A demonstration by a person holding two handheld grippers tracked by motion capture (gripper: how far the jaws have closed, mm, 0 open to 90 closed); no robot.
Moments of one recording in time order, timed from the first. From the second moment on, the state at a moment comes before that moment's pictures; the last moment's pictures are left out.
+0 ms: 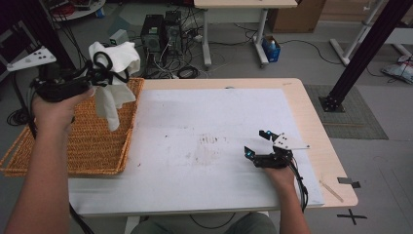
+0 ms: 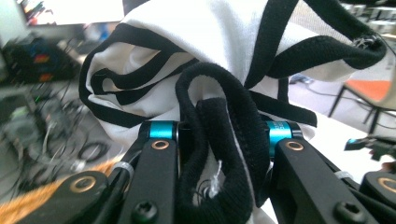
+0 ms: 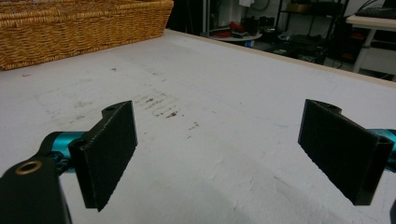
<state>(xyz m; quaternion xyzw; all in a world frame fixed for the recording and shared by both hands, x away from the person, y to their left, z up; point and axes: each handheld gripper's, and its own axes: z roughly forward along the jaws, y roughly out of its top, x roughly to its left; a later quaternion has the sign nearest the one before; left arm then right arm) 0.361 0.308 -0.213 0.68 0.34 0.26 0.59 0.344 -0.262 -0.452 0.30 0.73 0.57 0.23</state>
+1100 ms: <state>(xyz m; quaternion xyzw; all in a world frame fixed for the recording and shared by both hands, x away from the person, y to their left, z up) 0.400 0.104 -0.365 0.78 0.31 0.10 0.53 0.344 -0.263 -0.452 0.29 0.73 0.57 0.23</state>
